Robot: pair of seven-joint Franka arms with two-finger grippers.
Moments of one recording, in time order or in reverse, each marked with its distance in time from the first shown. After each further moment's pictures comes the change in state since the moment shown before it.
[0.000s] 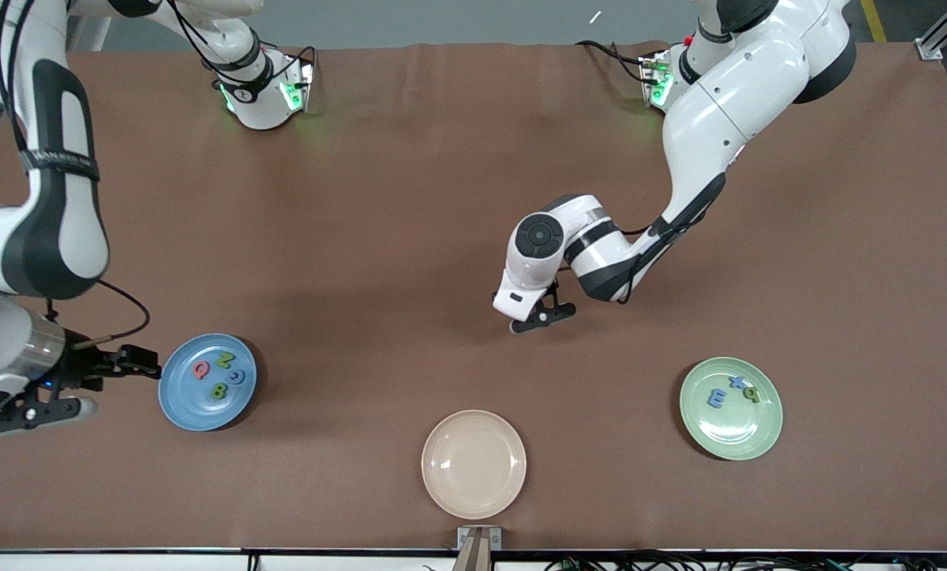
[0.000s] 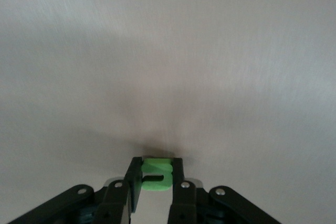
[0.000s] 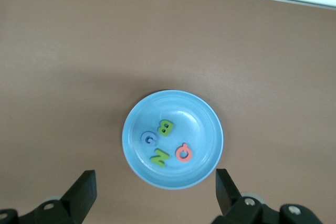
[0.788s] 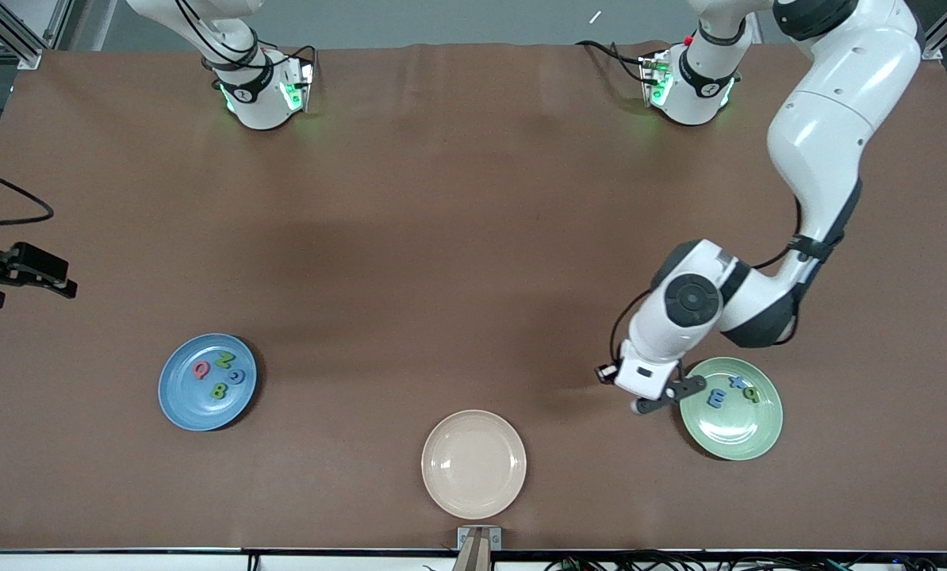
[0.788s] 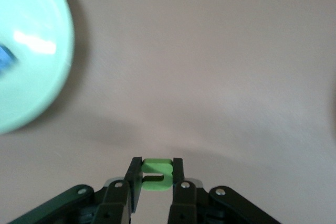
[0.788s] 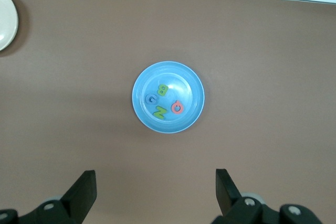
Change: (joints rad) left arm 0.301 -0.044 0.002 0.135 0.001 -0.039 0.351; right arm -0.019 -0.296 -0.001 -0.054 -0.044 -0.216 0.058
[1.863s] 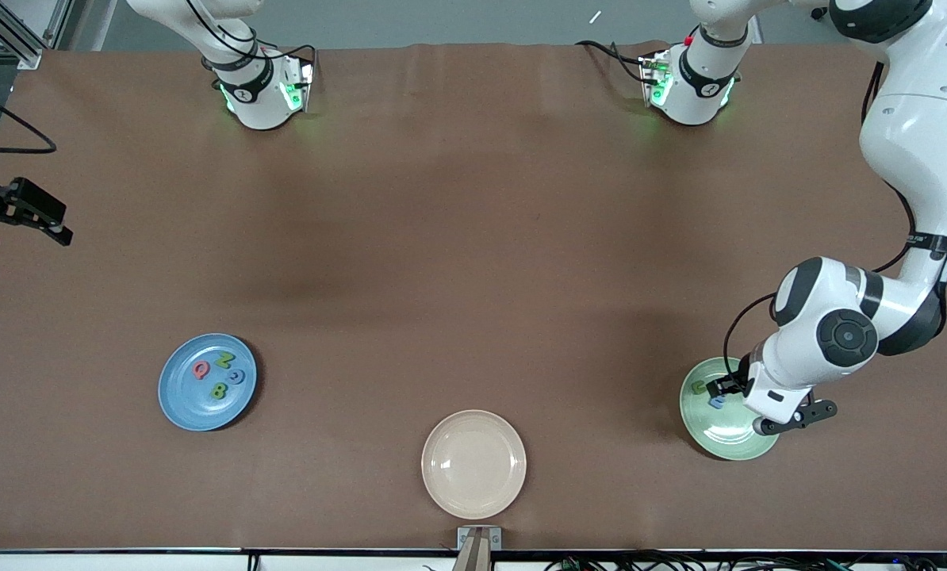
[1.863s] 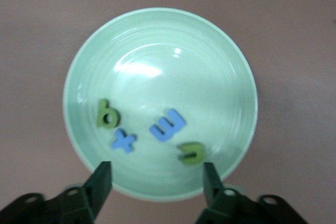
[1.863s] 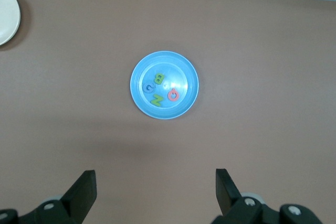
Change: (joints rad) left arm 0.245 -0.048 -0.037 -0.008 0.000 -0.164 0.296; right arm 0.002 -0.238 0.020 -0.243 -0.052 0.058 0.040
